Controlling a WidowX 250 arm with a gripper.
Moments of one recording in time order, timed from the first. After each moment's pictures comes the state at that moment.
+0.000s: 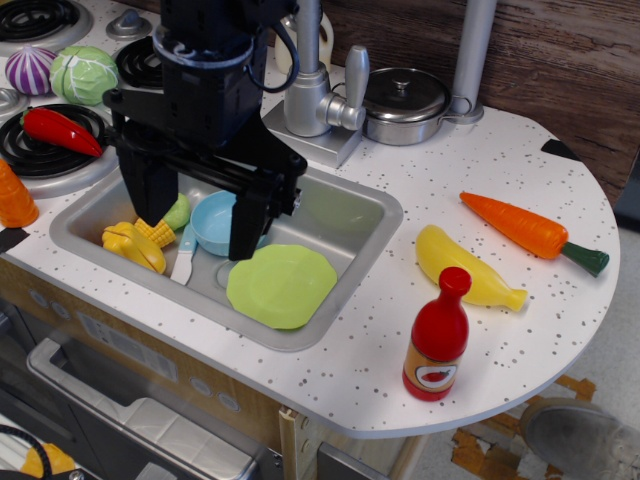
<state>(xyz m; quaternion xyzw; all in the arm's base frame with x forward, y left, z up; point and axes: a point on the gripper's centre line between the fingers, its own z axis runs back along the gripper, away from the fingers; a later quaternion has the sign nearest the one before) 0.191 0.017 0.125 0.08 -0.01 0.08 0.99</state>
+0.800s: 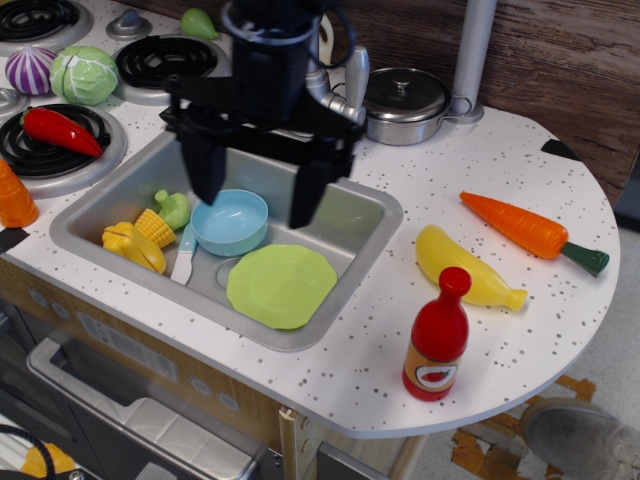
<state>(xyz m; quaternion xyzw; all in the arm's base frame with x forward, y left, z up) 0.234 0.003 0.121 0.06 -0.02 0.18 0.98</state>
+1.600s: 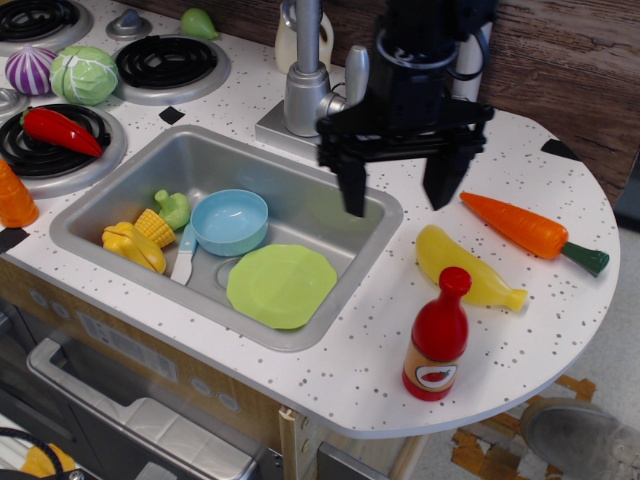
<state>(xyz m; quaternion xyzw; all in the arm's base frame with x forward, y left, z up) 0.305 -0.054 0.092 -0.01 -0.05 0.37 0.93</state>
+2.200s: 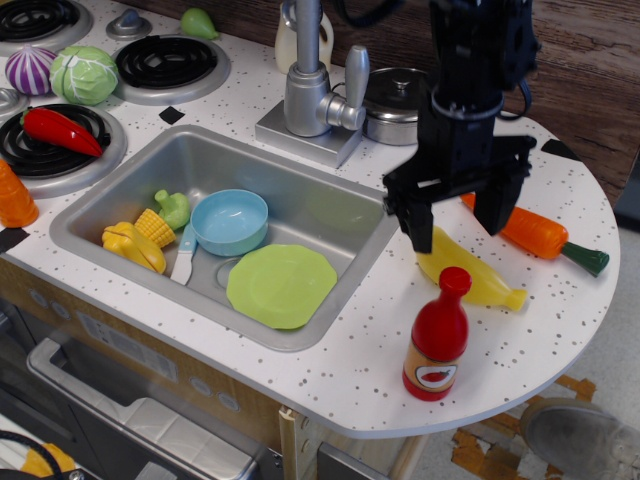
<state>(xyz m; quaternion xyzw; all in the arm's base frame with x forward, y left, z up) 0.333 -0.082 0.046 -0.05 -0.03 0.42 0.91</state>
